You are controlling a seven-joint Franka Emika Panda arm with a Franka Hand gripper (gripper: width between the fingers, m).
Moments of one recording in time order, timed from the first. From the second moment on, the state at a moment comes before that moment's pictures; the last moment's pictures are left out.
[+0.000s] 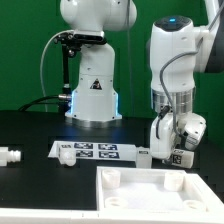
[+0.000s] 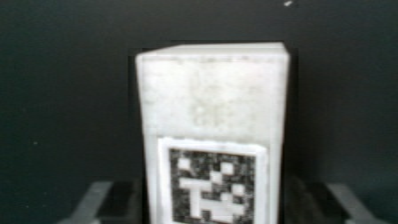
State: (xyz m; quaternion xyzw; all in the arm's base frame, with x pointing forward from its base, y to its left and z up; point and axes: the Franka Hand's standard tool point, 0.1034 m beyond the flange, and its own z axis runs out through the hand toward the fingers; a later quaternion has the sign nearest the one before) arm 0.378 0.158 0.009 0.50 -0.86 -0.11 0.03
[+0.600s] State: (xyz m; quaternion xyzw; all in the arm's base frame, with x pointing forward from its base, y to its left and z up) arm 0.389 0.180 0.064 0.61 -0.78 -0.15 -0.01
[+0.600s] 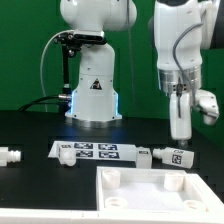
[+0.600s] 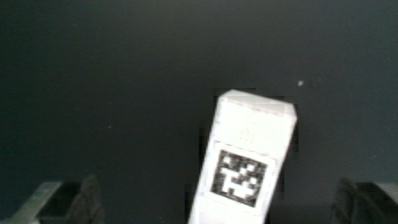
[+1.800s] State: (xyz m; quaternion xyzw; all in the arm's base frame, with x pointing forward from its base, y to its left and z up) arm 0.404 0.170 0.066 0.95 -0.26 -0.16 -0.07
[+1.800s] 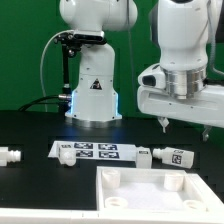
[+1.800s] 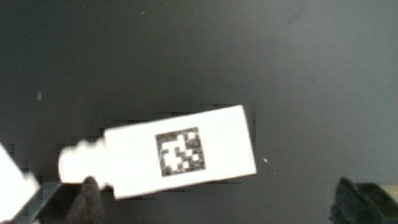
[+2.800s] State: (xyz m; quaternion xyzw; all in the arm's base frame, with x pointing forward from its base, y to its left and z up) arm 0.421 0.190 0.049 0.97 0.24 -0.10 0.00
